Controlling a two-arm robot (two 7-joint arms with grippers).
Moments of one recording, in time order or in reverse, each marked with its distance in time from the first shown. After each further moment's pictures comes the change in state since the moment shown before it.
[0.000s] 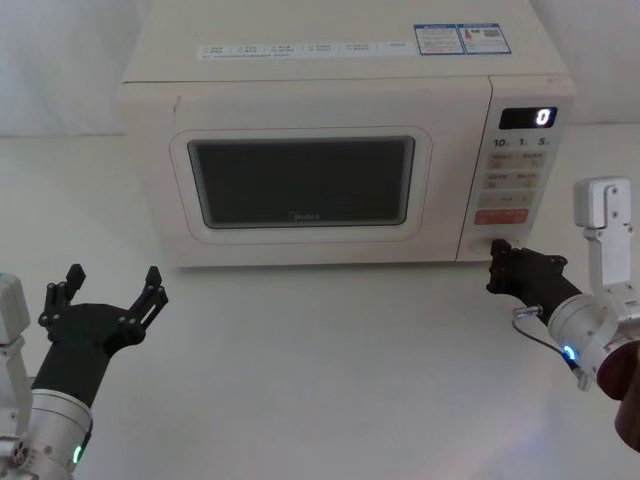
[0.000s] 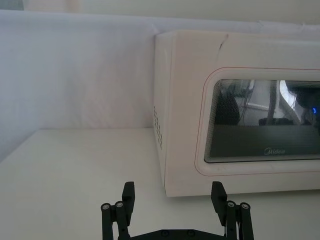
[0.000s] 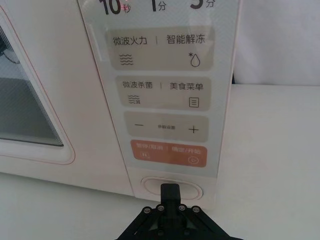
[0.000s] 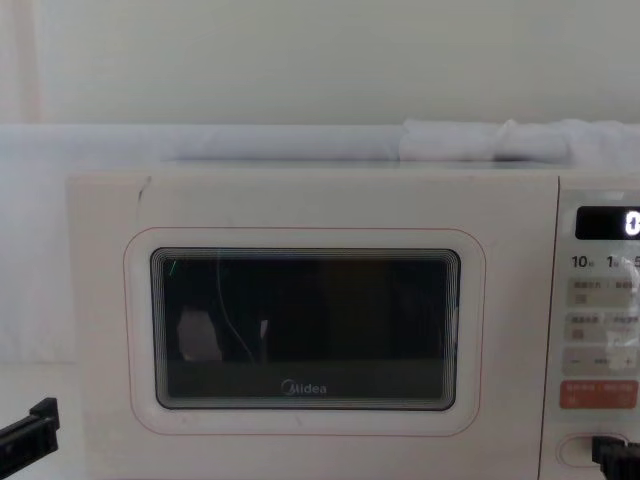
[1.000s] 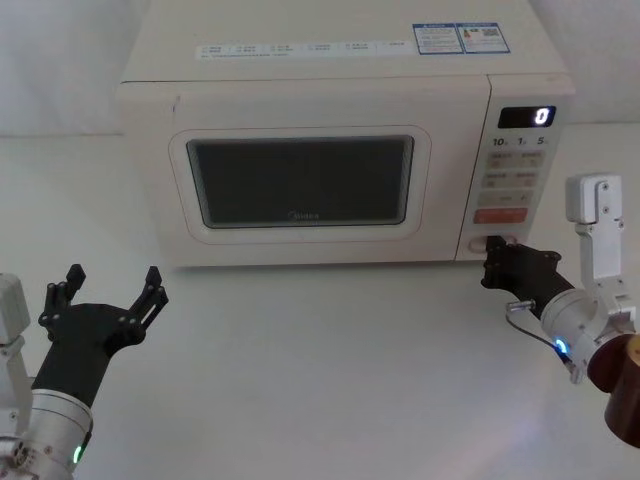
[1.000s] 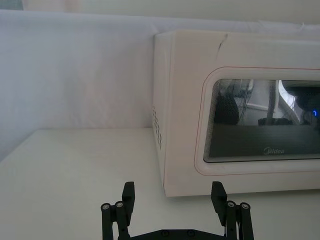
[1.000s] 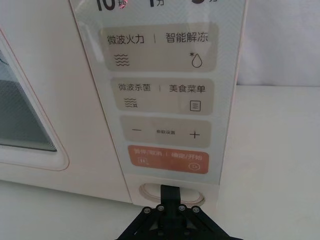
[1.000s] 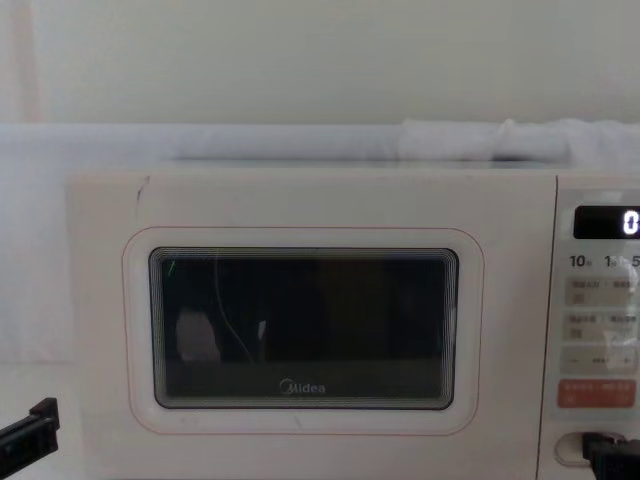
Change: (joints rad) left arm 0.000 0.000 0.000 0.000 0.000 0.000 0.000; right arm 0.034 -0.020 0.000 0.047 -0.016 -0.017 -0.003
